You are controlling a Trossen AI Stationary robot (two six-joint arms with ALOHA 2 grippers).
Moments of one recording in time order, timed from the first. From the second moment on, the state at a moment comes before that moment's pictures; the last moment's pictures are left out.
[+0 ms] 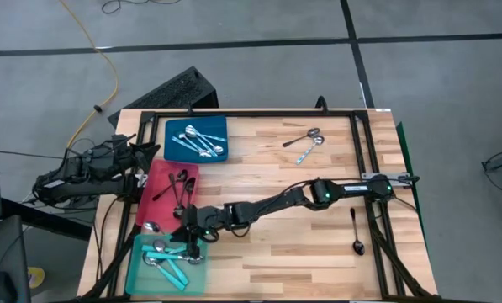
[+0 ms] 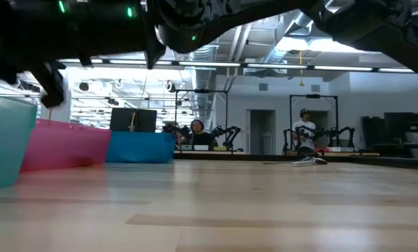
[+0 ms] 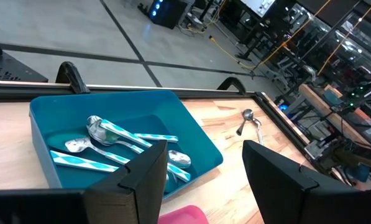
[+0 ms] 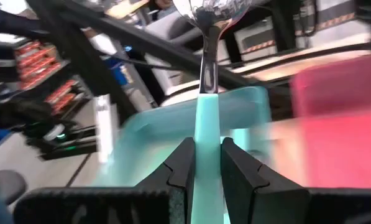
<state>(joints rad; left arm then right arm) 0.09 0.00 0.53 -0.89 -0.64 -0.82 0.23 2.72 2.35 0.21 -0.08 0.41</state>
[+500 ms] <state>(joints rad) 0.09 0.00 0.53 -0.89 -0.64 -0.82 0.28 2.72 2.36 0.10 -0.05 0.47</state>
